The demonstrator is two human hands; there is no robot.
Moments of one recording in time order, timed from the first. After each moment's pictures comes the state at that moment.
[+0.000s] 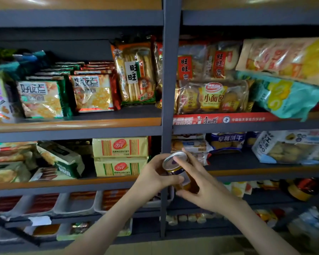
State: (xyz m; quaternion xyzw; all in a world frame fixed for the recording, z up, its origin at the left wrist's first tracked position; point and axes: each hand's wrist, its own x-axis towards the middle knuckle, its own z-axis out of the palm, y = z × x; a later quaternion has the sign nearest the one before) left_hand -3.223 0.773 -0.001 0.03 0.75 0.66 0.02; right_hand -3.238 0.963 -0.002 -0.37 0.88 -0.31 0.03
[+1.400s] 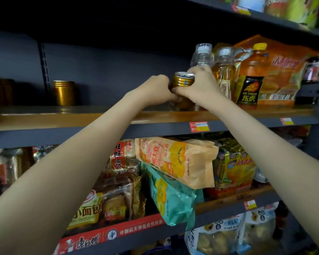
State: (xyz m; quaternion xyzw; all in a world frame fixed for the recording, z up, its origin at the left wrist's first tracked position) left_hand -3.491 1.065 0.363 0.27 0.91 0.21 -0.24; right_hand -3.474 1.209 0.355 -0.09 0.87 -0.24 -0.41
